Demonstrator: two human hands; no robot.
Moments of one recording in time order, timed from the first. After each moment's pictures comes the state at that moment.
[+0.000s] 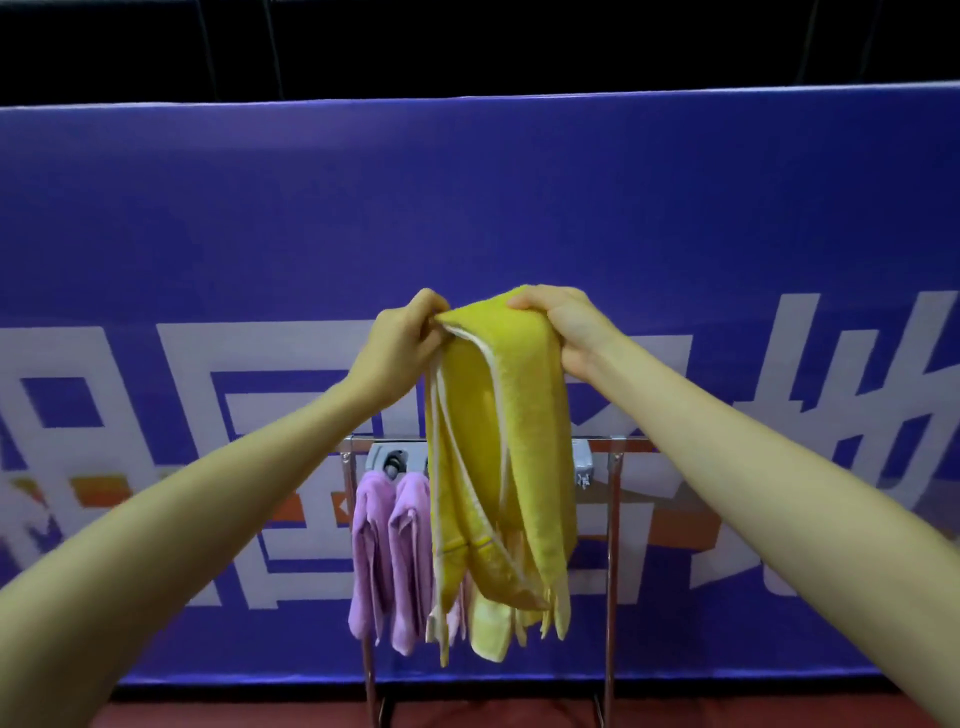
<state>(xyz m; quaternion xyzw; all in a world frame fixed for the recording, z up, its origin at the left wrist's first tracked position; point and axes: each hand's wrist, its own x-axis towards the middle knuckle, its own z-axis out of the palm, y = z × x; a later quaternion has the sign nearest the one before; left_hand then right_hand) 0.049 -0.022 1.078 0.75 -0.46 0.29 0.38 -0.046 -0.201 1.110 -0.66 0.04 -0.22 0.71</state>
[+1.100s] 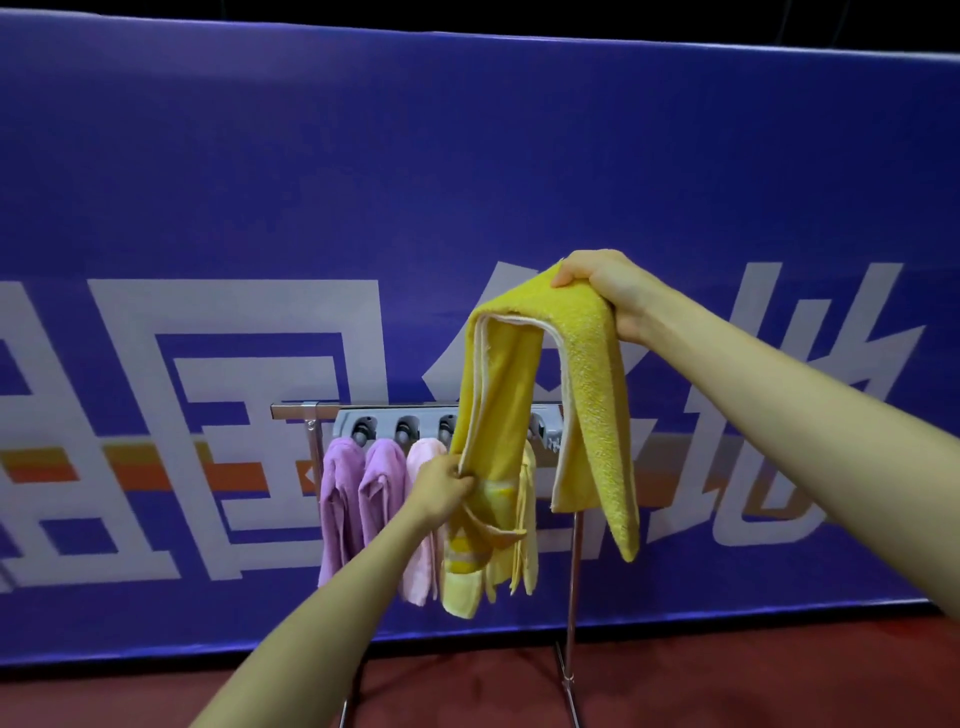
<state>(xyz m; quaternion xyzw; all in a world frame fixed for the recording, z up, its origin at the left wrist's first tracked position) 0.015 -0.073 0.892 0.83 -0.33 -0.08 0.44 -0.081 -0.247 1.112 -0.74 0.12 -0.20 0.62</state>
